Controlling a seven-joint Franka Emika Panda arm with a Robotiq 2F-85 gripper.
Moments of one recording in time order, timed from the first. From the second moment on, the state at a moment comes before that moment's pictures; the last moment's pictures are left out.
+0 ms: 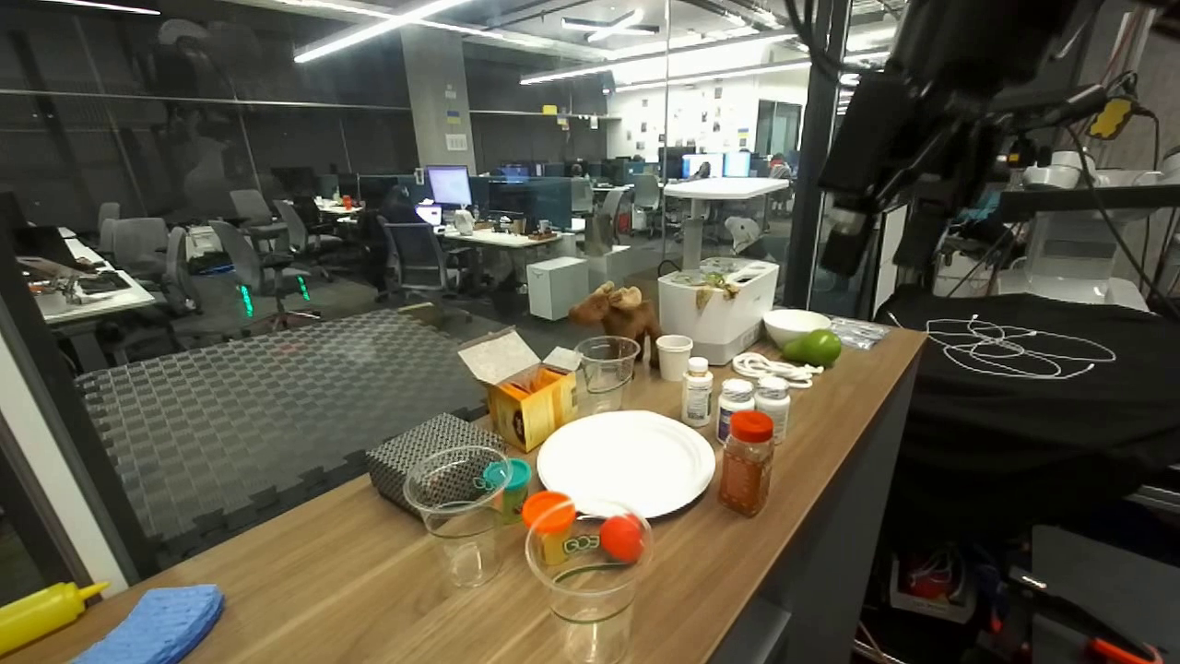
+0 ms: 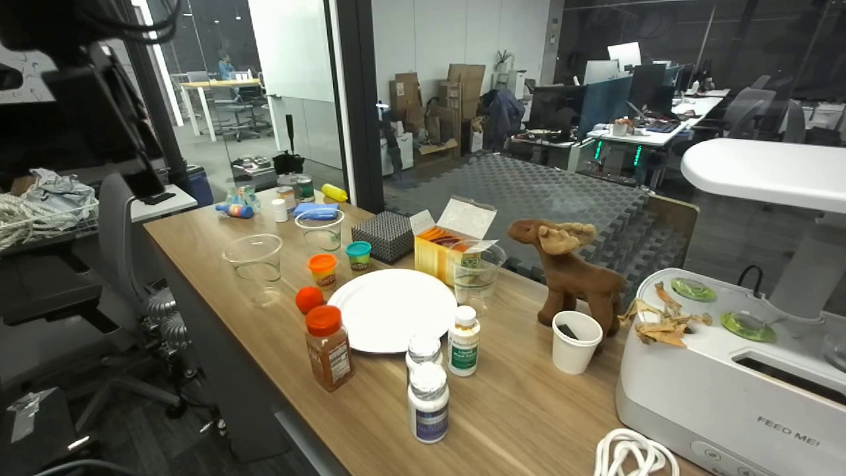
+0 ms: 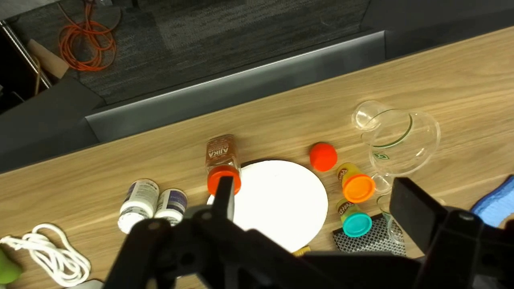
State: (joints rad) arm 0.01 -0.75 0.13 -2.68 0.14 2.12 0.30
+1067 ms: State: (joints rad) arm 0.05 0.07 0.14 -2.12 0.00 2.26 0.48
